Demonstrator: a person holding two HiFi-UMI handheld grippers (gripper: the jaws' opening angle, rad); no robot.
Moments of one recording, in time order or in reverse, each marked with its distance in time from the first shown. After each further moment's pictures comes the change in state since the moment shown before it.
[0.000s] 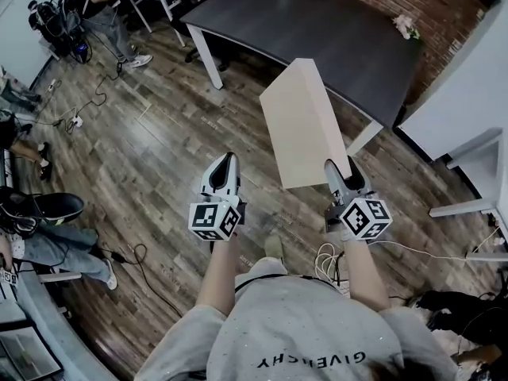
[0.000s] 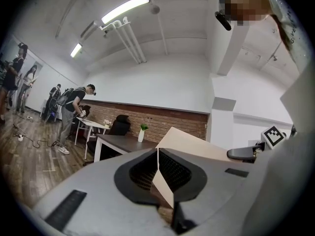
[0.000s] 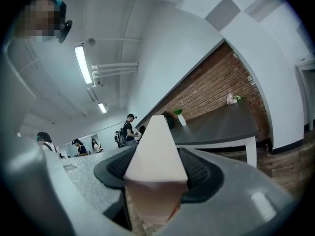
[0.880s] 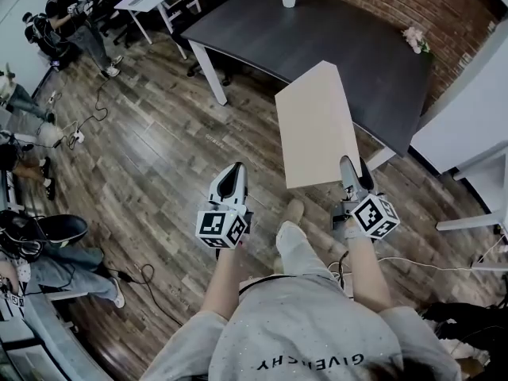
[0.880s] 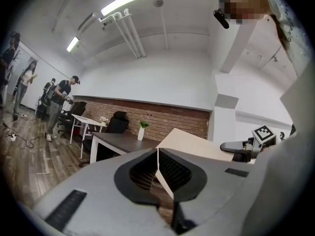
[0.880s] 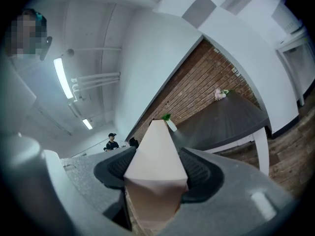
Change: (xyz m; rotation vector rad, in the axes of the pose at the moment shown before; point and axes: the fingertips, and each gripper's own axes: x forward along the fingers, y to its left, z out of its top) left arm 0.090 0.064 -0.002 -0.002 0.035 -0.042; right arm 0.113 -0.046 0.027 0.173 -0.108 -0.113
